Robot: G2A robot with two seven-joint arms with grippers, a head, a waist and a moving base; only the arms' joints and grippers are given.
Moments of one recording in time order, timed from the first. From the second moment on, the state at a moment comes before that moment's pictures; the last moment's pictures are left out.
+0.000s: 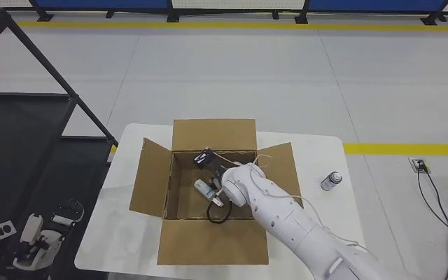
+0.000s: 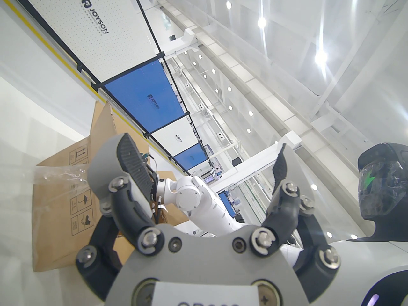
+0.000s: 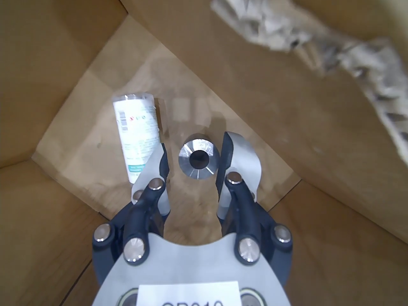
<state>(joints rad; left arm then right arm) 1.79 -1.22 -2.08 -1.94 -0.54 -0.62 -0.59 -0.36 -1.61 0.57 -0.83 -0.98 -0.01 0.77</state>
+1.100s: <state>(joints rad) 1.79 -1.22 -2.08 -1.94 -0.54 -0.62 -0.59 -1.09 -1.33 1.62 -1.63 -1.42 0.07 0.83</state>
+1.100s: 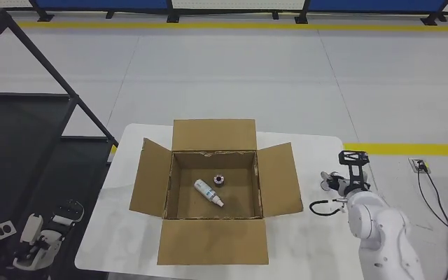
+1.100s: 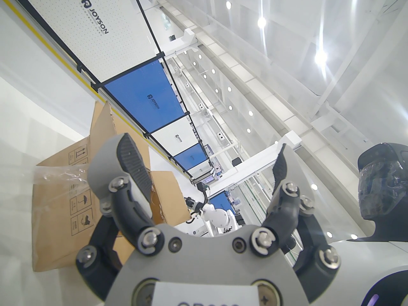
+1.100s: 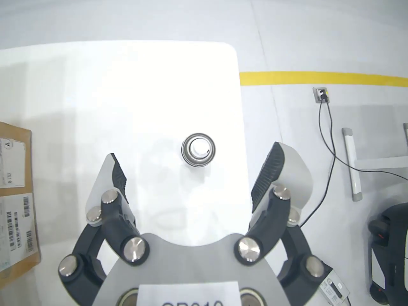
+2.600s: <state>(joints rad) 1.79 -1.22 -2.08 -1.94 -0.54 -0.62 -0.59 -0.98 -1.34 1.22 -2.00 -1.25 -0.17 0.77</state>
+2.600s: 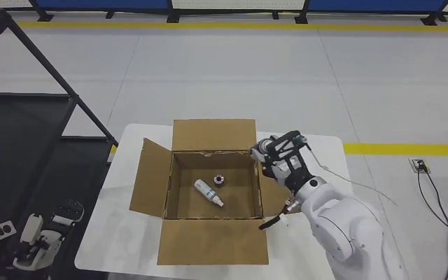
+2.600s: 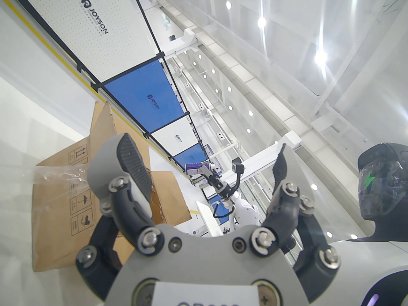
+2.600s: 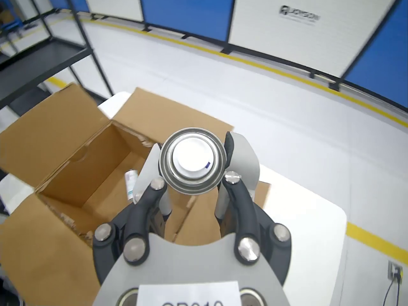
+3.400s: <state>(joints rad) 1.79 -1.22 -2.08 -1.94 -0.54 -0.62 -0.59 -0.67 -1.42 0.88 -1.32 -1.14 -0.28 0.86</state>
